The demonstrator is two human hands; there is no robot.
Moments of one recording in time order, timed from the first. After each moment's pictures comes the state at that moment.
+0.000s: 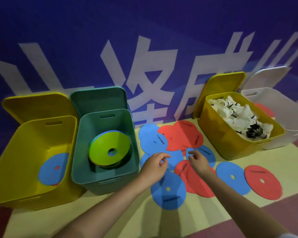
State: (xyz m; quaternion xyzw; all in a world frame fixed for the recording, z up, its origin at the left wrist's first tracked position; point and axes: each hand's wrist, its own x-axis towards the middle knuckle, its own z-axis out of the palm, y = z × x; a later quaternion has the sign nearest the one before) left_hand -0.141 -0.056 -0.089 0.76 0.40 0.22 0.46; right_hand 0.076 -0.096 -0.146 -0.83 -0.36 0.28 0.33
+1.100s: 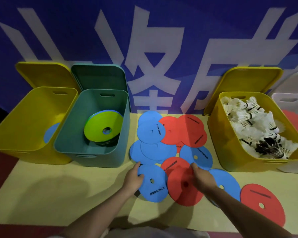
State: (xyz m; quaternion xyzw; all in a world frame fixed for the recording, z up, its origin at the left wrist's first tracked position) left_hand -0.105 -0.108 -0.200 0.56 0.67 0.16 0.46; right_hand 0.180 -0.129 -0.191 -0.73 -0.64 0.24 -0.01
